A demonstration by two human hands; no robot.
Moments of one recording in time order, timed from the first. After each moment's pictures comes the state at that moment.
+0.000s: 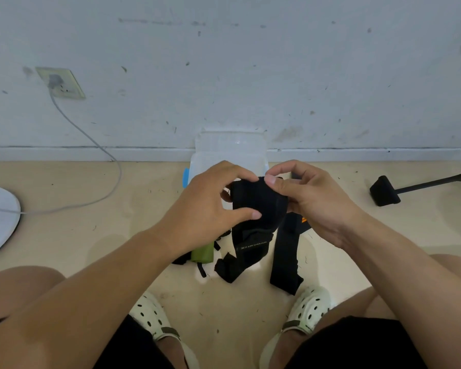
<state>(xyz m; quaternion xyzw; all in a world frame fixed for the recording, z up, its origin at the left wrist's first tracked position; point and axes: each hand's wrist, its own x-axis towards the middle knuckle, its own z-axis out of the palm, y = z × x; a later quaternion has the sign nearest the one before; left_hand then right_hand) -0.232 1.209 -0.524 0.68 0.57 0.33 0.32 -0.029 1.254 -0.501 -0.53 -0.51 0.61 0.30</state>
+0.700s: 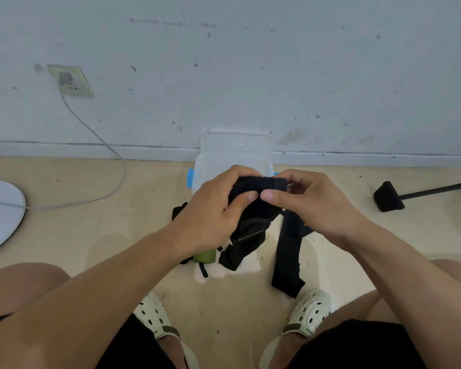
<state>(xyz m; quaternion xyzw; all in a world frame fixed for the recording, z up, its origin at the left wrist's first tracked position) -0.231 1.203 -0.523 0.65 0.55 0.36 0.38 -0.030 1.252 -0.501 -0.51 -0.61 0.55 0.26</state>
